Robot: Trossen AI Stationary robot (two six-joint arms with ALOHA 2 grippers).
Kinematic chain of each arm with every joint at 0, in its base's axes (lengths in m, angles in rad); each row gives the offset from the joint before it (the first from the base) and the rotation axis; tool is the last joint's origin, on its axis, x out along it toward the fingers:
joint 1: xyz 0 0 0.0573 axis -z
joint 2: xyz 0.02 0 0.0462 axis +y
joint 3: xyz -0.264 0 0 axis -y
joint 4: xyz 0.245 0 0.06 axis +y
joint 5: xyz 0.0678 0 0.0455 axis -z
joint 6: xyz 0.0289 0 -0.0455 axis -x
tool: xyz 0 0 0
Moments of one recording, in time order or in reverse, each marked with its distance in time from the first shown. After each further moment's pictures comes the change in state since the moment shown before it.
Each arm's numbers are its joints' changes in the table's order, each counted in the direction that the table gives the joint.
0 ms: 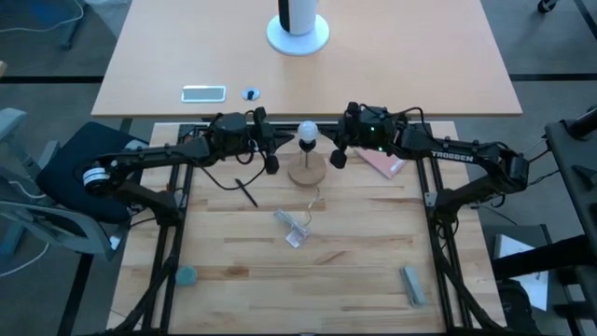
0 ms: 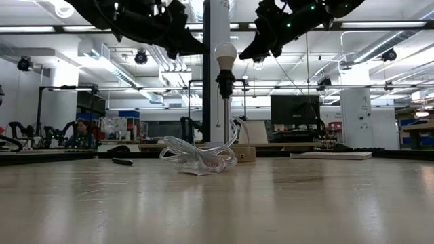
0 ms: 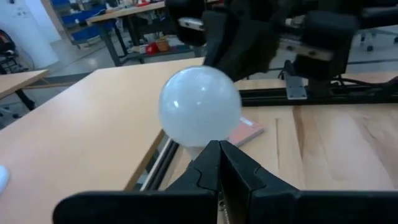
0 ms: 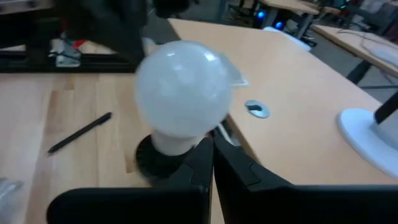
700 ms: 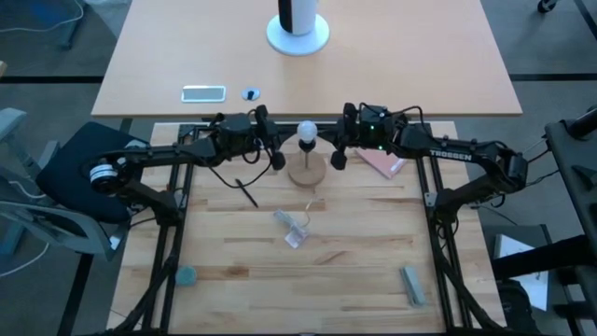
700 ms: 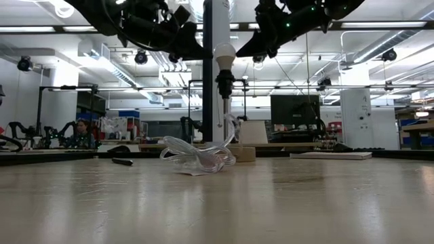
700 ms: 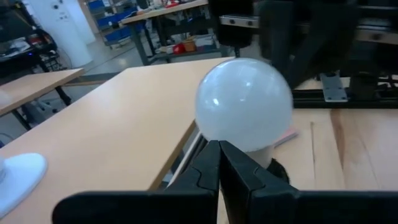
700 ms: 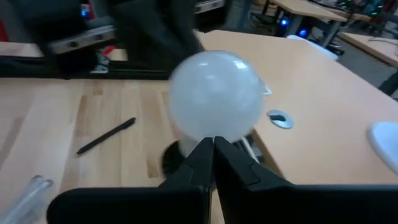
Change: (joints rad) left arm -0.001 0.067 0.000 -0.097 -0.109 -0.007; right arm -0.016 0.013 0.000 -0.017 -0.114 0.002
